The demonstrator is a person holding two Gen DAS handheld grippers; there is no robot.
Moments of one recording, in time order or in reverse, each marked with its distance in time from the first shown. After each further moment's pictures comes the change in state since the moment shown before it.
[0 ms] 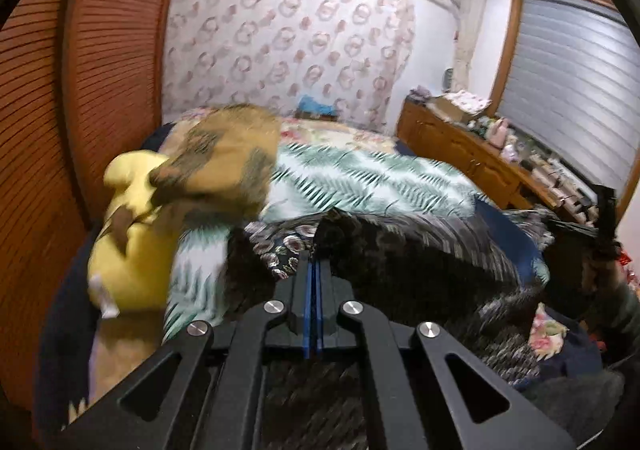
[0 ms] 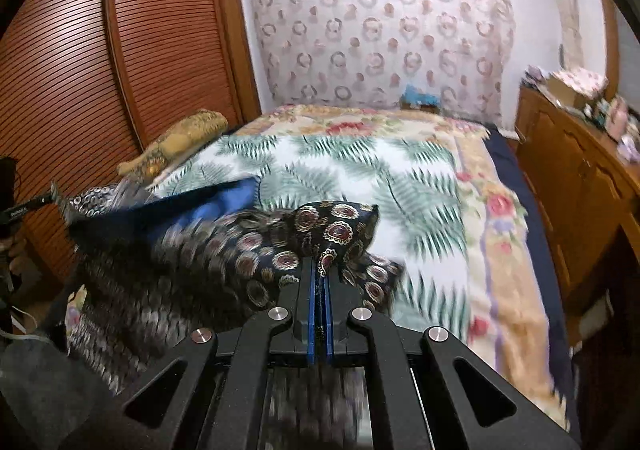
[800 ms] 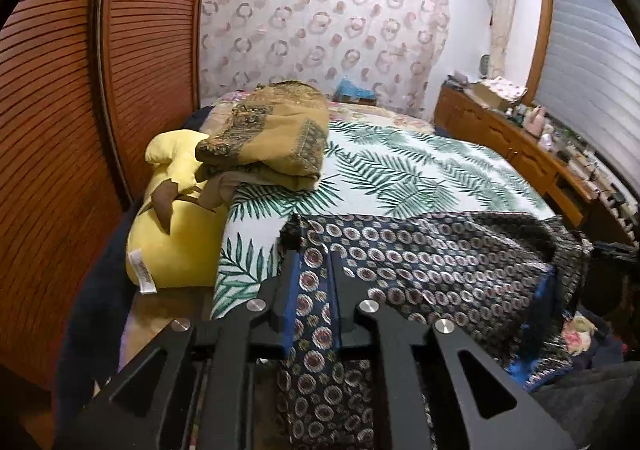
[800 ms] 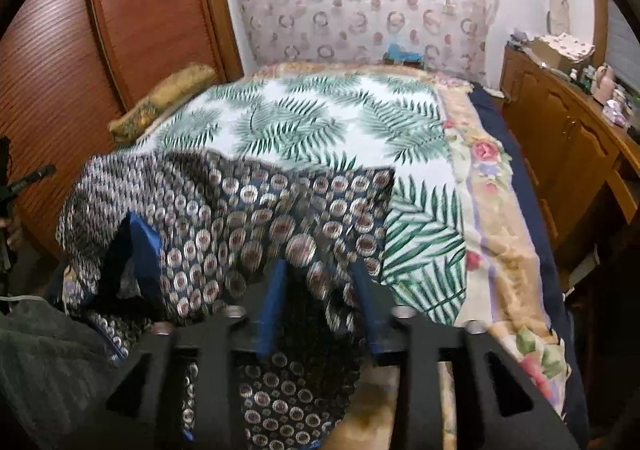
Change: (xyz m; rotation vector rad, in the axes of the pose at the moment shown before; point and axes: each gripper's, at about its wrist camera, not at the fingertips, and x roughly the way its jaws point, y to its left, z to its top) left arm 0.011 0.020 -0.013 -0.008 0.046 0.133; right arm -0.025 0.023 -0.017 0.032 0.118 -0.052
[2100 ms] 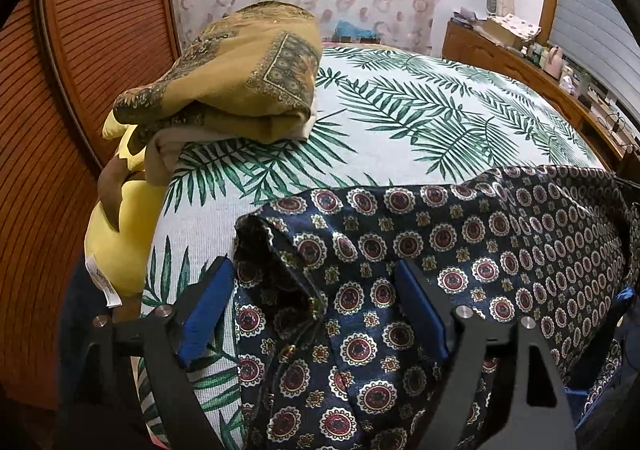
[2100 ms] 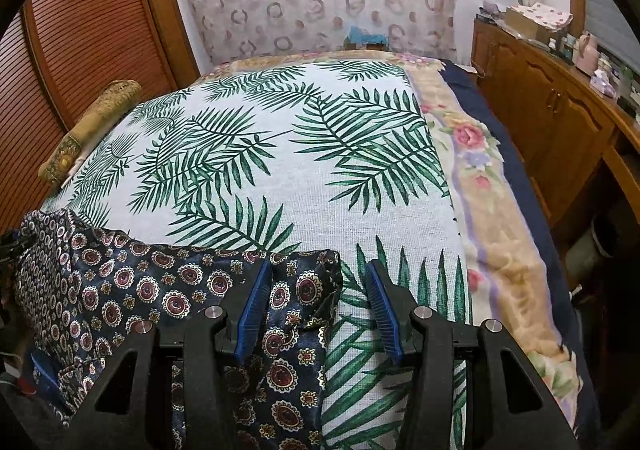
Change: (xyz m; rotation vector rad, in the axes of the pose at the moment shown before) left arm 0.134 -0.013 0.002 0.093 0.204 0.042; right arm 0.127 -0.037 0.057 0.106 0.056 -0.081
